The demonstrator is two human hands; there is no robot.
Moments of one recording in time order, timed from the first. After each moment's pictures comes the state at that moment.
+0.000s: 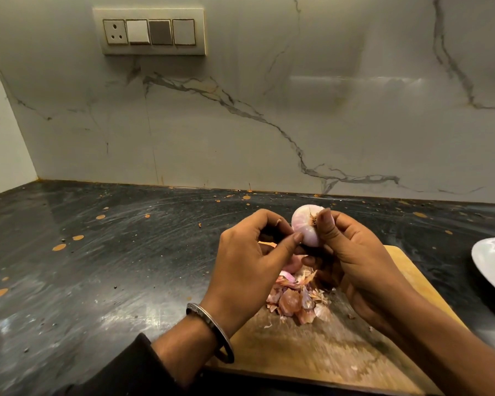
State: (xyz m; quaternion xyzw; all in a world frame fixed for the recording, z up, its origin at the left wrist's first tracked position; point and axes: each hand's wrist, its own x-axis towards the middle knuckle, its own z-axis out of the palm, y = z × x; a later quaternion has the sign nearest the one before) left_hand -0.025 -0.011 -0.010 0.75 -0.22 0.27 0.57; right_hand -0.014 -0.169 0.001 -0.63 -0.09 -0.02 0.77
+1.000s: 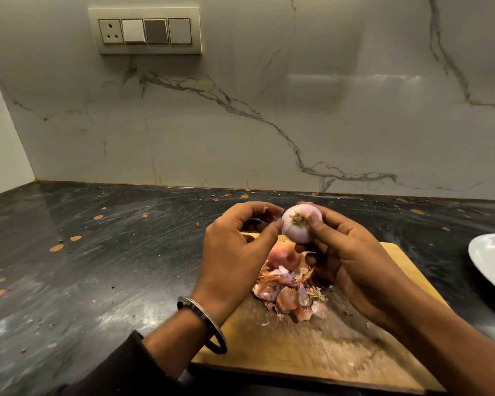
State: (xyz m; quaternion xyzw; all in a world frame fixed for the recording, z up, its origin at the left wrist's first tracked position) left_hand -0.019 -0.002 -0.006 0.76 -0.16 0.29 0.56; right_hand -0.011 -0.175 0.000 -0.63 -0.12 0.02 0.77
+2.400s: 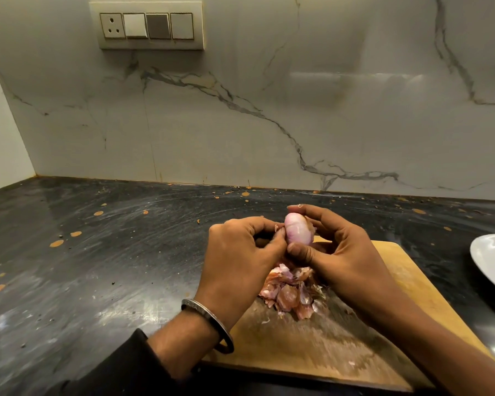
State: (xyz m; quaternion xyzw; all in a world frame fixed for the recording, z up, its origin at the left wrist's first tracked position) left_hand -0.026 -0.007 -0.006 0.80 -0.15 0.31 0.49; right_hand -0.013 -0.176 -0.012 -0.74 -0.23 -0.11 0.62
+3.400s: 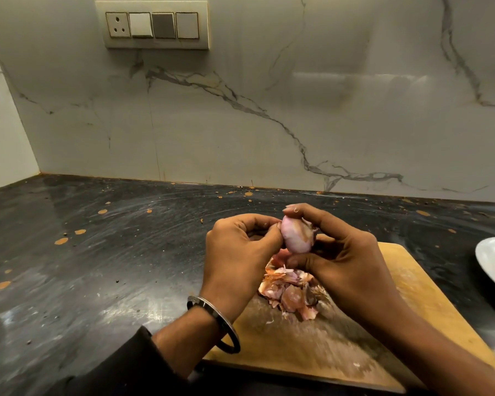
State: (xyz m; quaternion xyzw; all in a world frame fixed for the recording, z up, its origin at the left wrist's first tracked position) left_hand -0.024 -0.006 -0.010 0.72 -0.10 0.24 0.65; right_hand -0.015 -0.170 -0.019 -0.75 -0.31 -0.19 0.55
